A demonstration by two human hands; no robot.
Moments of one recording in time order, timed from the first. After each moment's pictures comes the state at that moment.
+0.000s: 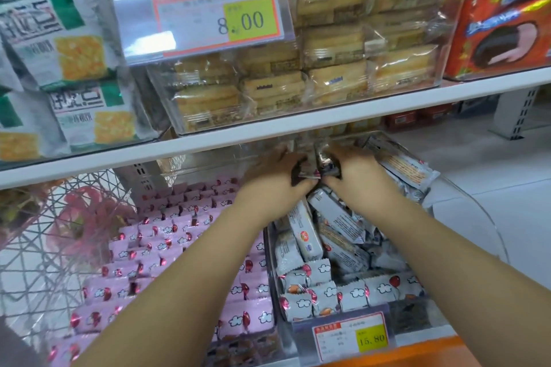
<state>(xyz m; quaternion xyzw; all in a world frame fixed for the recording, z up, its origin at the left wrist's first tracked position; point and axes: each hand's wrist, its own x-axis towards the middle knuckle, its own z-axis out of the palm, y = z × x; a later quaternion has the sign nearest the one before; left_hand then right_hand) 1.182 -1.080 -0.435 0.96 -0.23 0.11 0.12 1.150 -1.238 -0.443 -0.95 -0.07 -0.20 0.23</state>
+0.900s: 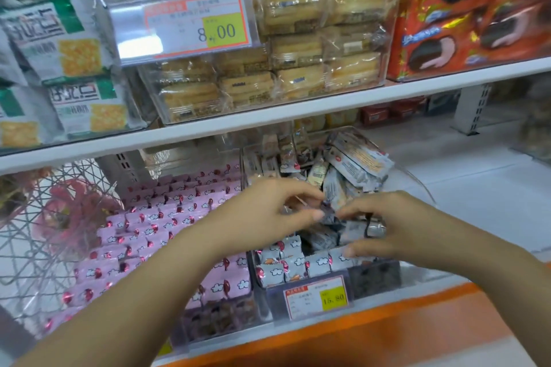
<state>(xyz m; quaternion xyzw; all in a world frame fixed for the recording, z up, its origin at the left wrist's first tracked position) 1.082 -1.080 -0.405 0.89 -0.38 -0.06 0.24 1.027 -1.291 -0.429 -0.95 -0.17 0.01 0.27</state>
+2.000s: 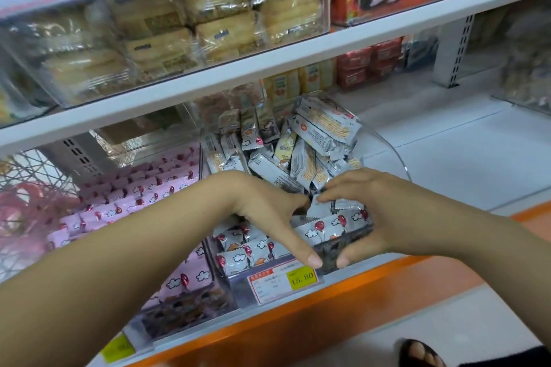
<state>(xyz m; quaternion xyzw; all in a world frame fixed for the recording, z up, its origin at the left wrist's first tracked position) 1.110 -1.148 -0.419 0.85 -0.33 -0.40 -0.12 1.019 -1.319 -0.458 -0.96 -0.18 0.01 0.22</state>
